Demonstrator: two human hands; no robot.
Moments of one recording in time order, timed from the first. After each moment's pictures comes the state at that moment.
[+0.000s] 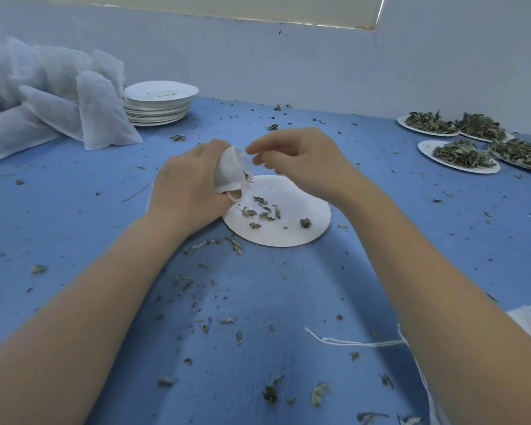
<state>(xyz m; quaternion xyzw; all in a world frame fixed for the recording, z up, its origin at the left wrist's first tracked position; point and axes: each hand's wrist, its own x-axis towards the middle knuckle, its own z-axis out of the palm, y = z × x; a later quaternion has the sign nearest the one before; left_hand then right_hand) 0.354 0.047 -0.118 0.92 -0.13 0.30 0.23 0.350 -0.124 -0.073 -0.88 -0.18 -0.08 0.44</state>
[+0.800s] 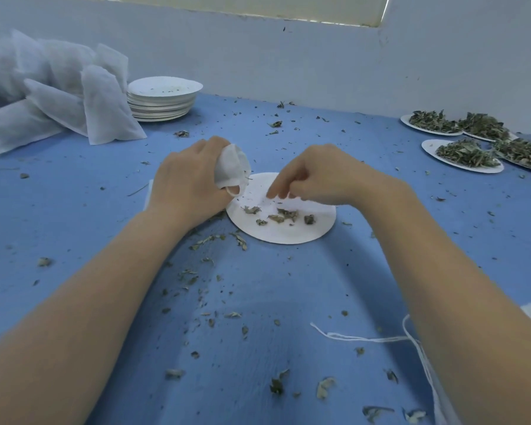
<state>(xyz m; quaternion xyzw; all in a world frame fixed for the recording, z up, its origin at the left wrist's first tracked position) 0.355 0.054 -0.120 0.93 -0.12 0.28 0.22 0.349 -0.137 -0.069 -0.97 -0.16 0.04 0.20</state>
